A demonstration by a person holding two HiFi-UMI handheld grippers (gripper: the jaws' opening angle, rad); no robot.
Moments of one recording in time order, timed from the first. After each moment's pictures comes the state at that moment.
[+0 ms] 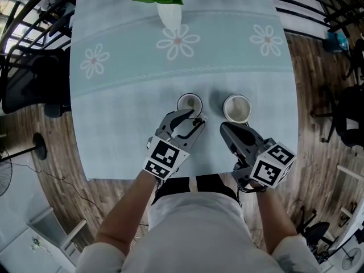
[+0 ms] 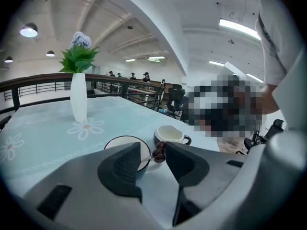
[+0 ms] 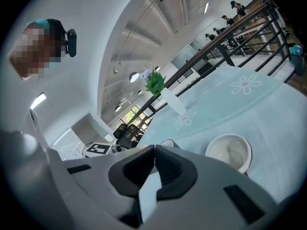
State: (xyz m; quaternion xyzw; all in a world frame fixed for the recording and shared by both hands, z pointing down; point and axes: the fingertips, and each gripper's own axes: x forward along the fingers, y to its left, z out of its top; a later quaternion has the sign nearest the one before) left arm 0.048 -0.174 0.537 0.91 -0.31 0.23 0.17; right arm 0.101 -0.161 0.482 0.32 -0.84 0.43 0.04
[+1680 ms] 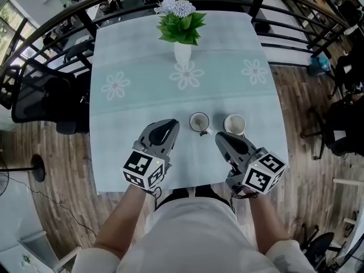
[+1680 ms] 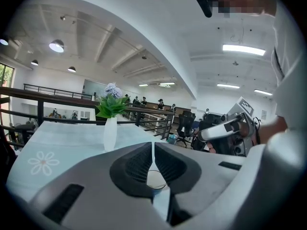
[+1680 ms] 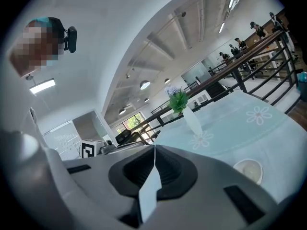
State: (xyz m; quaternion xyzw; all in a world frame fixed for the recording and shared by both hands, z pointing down) left arm -0.060 -0.168 0.384 0.90 -0.40 0.09 0.14; right arm 0.051 -0.131 0.371 0.34 -0.88 0.33 0.01
